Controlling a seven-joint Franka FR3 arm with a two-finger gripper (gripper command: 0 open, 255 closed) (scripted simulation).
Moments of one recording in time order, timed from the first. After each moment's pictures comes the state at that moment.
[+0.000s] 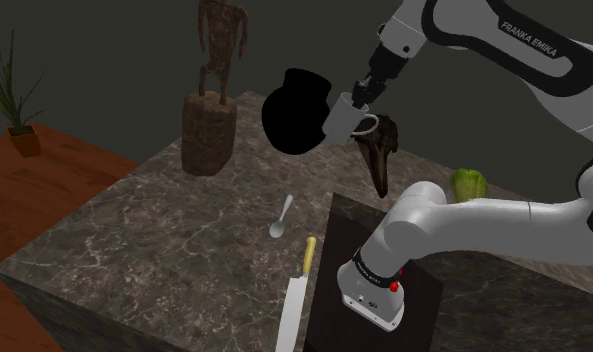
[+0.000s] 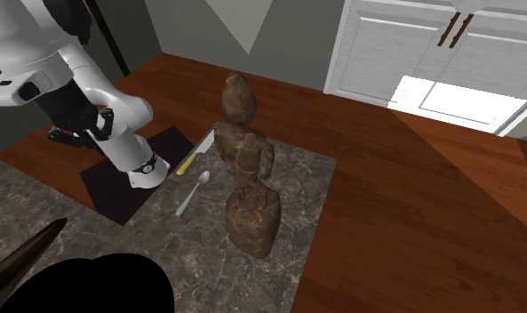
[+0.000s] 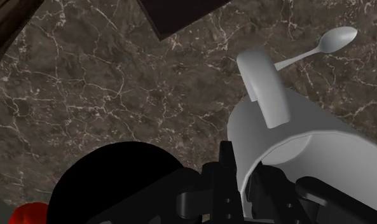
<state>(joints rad) 0.00 -0.98 -0.15 -2.41 -0.10 1.57 0.02</state>
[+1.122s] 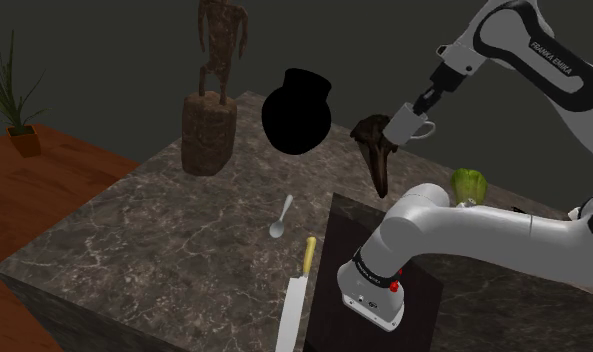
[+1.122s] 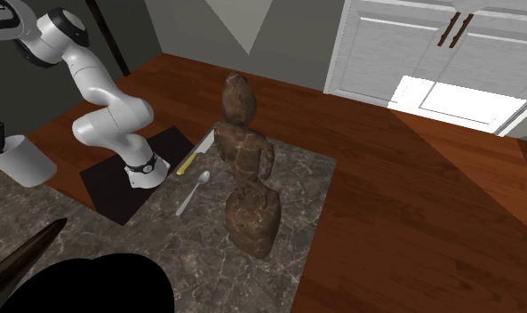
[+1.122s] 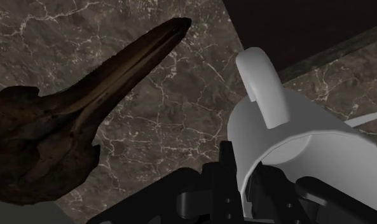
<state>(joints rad) -0.11 -1.08 -0.54 -2.30 -0.40 1.44 -0.37</state>
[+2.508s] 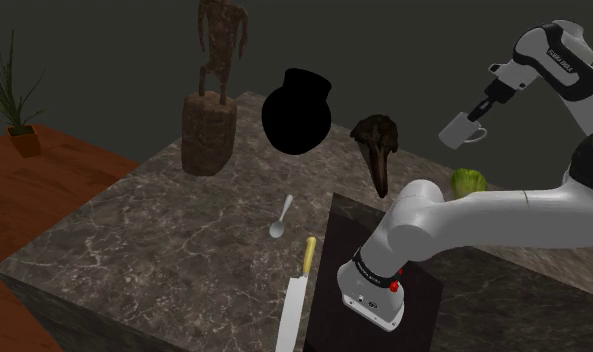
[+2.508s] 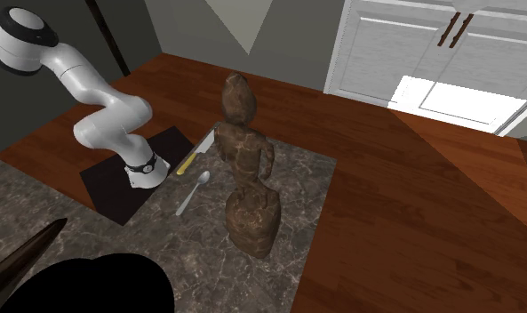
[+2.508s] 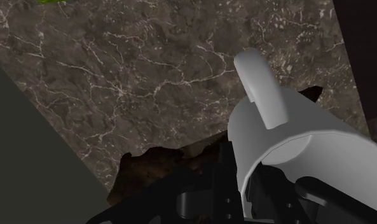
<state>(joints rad) 0.10 -0.90 -1.08 -1.75 -0.66 1.38 -0.86</state>
